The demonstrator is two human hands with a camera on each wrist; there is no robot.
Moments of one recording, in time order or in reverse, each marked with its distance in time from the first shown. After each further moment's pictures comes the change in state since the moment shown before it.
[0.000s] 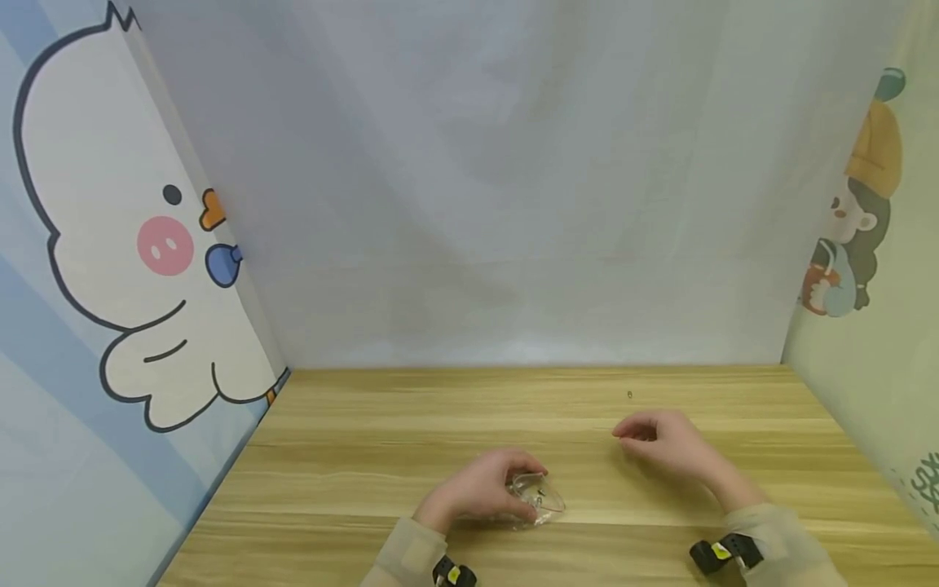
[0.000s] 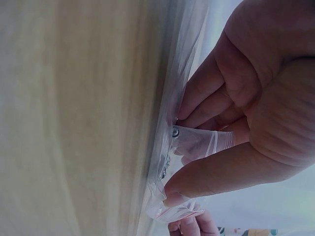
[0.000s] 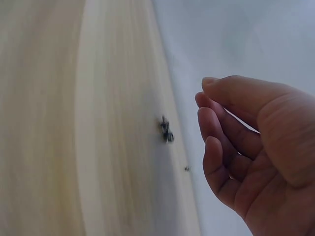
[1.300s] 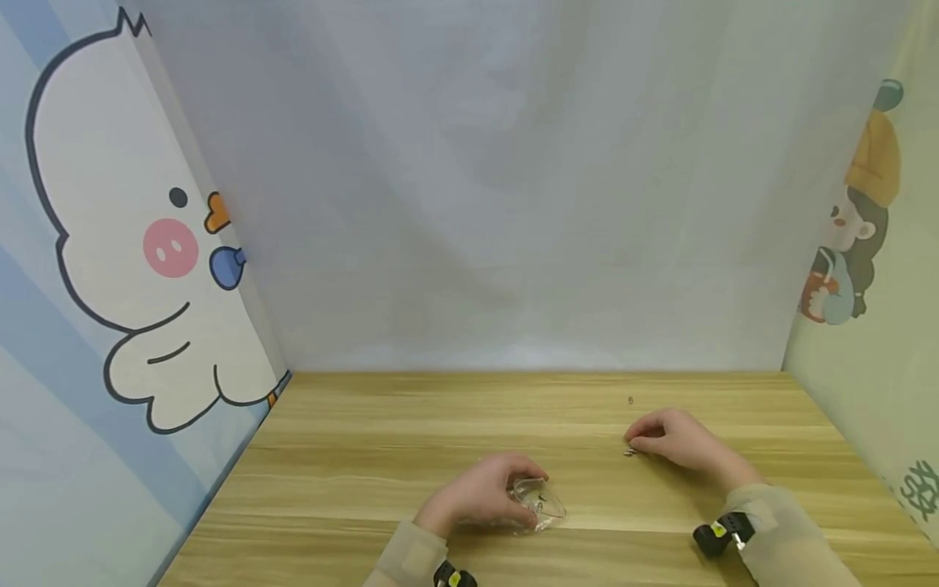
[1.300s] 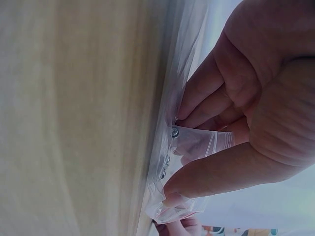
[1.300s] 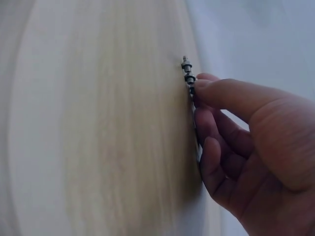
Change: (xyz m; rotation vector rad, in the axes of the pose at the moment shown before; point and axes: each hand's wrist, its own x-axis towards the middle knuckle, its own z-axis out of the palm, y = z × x) left_hand -0.002 0.000 0.000 -0.027 0.006 0.004; right_hand 0.018 0.043 -0.014 -0.057 -0.078 -0.004
